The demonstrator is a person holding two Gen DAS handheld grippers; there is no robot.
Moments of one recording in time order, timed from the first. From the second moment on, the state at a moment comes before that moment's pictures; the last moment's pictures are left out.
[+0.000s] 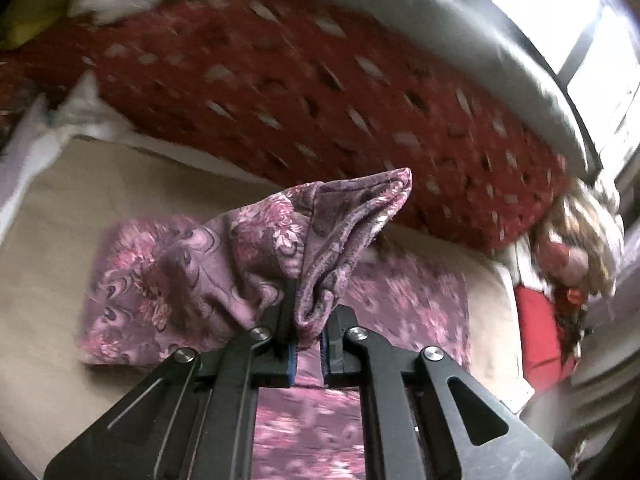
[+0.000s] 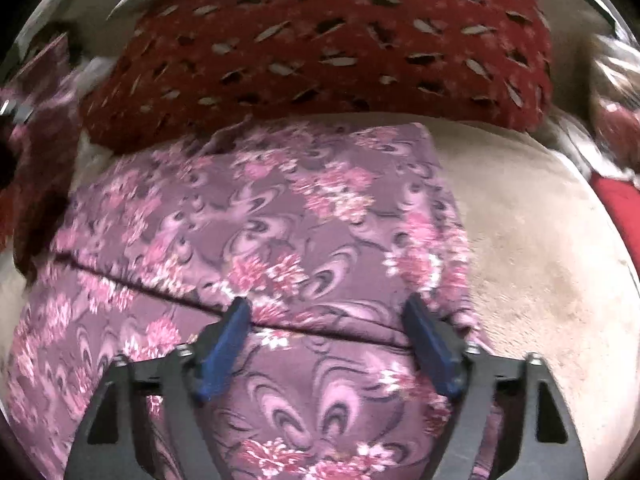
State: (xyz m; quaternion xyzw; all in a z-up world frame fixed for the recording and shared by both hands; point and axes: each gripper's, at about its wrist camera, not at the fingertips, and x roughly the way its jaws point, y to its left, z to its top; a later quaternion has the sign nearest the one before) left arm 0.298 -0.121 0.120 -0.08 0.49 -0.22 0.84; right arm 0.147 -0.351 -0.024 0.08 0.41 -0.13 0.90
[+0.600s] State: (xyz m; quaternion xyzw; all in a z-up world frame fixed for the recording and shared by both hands) left arm 0.242 -0.062 0.030 -0.26 0.54 -0.19 0.78; right arm 0.152 -0.349 -0.022 0.07 0.43 -0.12 0.89
